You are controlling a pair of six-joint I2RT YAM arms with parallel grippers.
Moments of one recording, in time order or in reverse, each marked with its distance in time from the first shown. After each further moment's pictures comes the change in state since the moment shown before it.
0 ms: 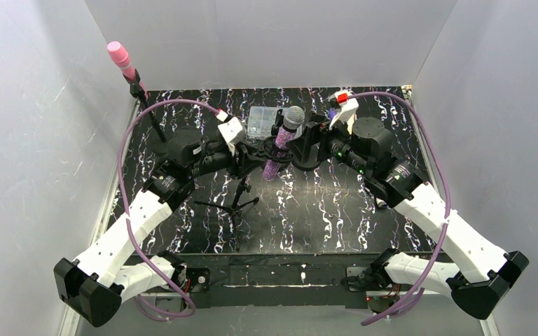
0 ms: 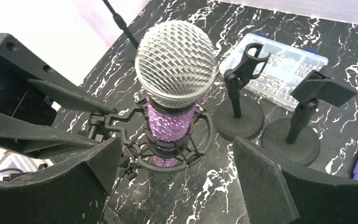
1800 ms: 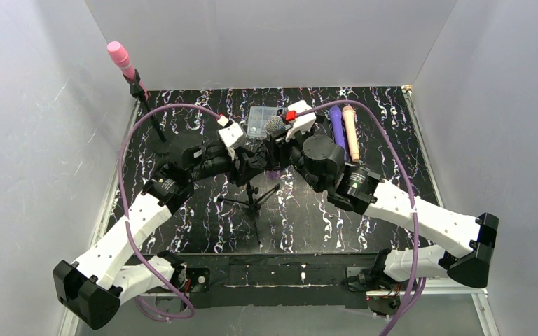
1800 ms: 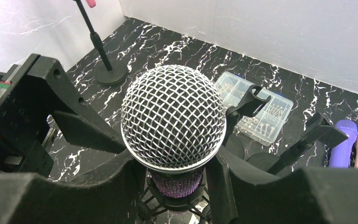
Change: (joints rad) left arm -0.008 -0.023 -0.047 -0.016 0.006 0.011; right arm 0.377 0.182 0.064 0.209 0.529 -0.222
